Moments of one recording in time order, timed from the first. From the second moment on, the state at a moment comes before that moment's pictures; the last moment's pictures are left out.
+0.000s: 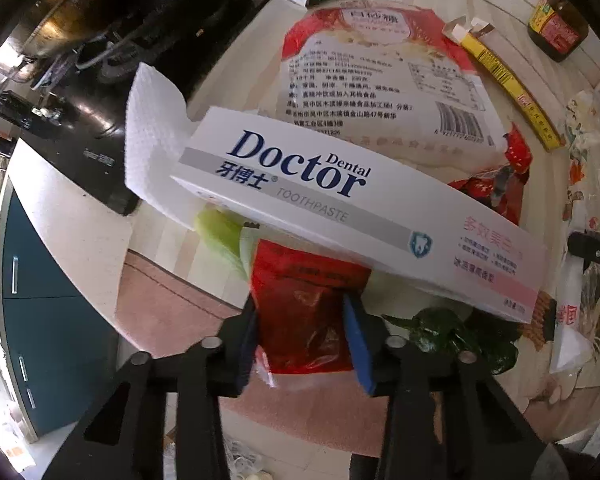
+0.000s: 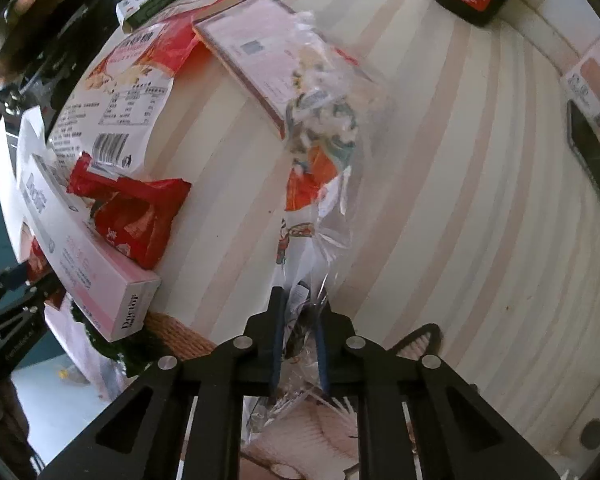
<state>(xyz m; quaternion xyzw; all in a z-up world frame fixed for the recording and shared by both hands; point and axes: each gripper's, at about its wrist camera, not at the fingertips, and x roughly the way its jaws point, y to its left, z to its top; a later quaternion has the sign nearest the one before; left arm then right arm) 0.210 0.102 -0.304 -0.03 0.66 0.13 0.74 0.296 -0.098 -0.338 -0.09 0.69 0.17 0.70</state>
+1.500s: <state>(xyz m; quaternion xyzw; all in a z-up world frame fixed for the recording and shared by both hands) -0.032 0.194 -0.175 -0.20 0.49 0.33 0.78 0.165 0.038 -0.204 -0.11 0.56 0.40 0.72</state>
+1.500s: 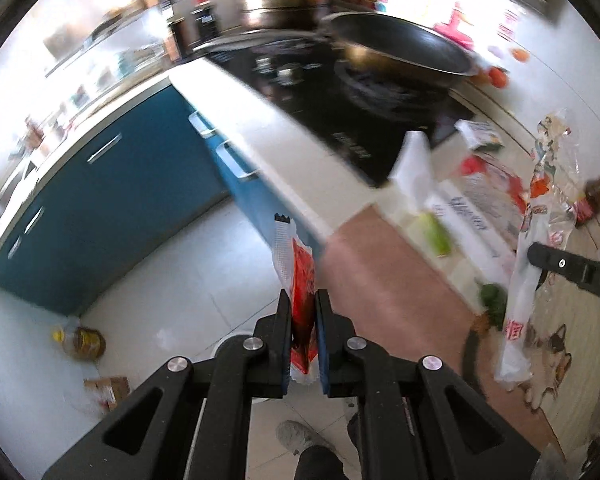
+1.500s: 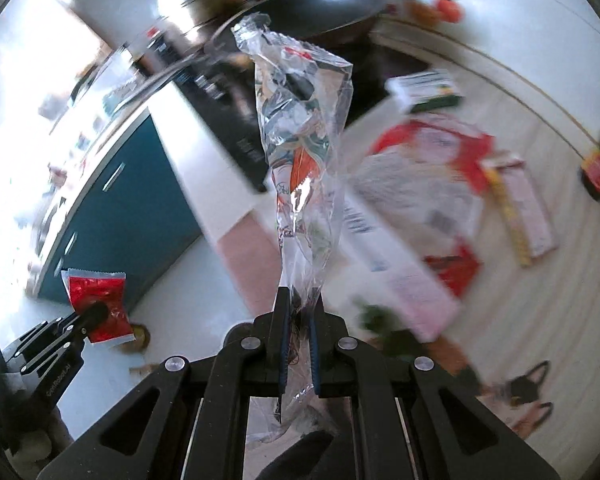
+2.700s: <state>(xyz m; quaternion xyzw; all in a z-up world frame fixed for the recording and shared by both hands) -0.289 0.352 -0.798 -0.52 0.53 0.42 0.52 -0.096 0.283 -0.921 -0.34 0.69 0.45 0.46</state>
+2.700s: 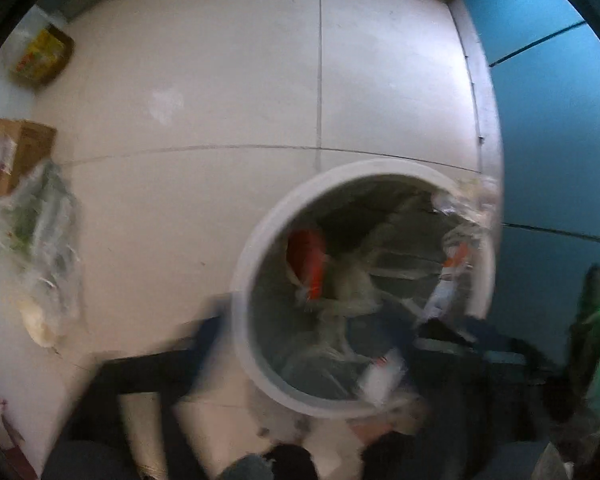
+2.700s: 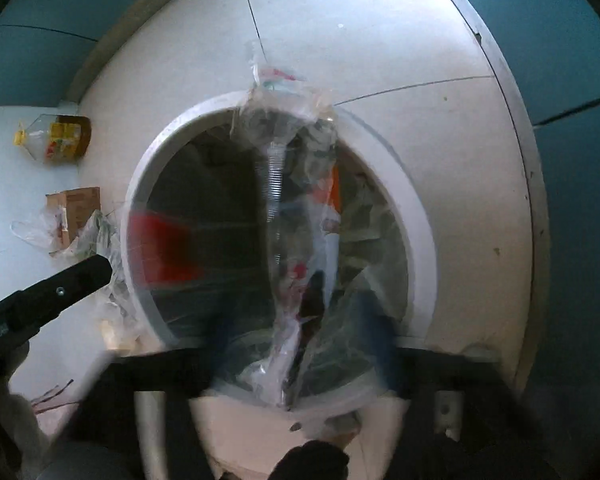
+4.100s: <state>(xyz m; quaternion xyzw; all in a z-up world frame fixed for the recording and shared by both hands) -0.144 0.255 -0.198 -0.22 0.42 0.52 0.71 0.044 0.176 -0.224 -0.18 0.55 0.51 0.64</state>
